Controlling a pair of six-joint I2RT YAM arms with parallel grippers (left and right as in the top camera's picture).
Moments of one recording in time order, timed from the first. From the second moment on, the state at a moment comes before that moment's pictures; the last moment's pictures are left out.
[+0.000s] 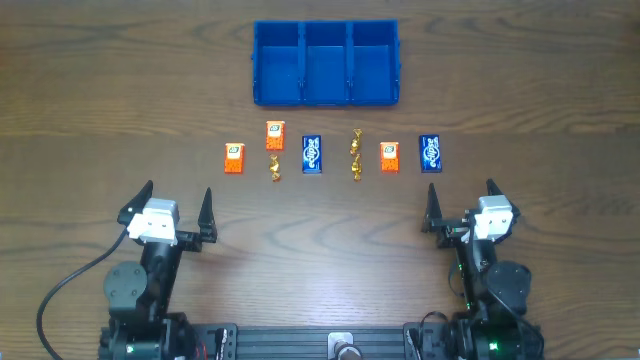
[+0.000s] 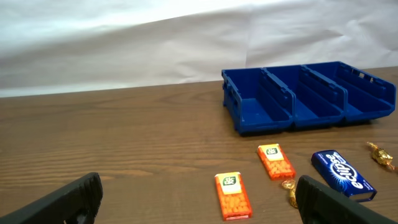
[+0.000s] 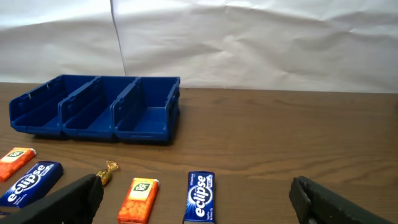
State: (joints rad) left arm 0.00 0.01 0.03 -0.11 0.15 0.04; right arm 0.05 0.01 0.01 -0.07 -0.03 0.01
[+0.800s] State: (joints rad) left arm 0.00 0.08 0.05 -0.12 0.15 -0.01; right arm 0.05 0.01 0.01 -0.07 -0.03 0.01
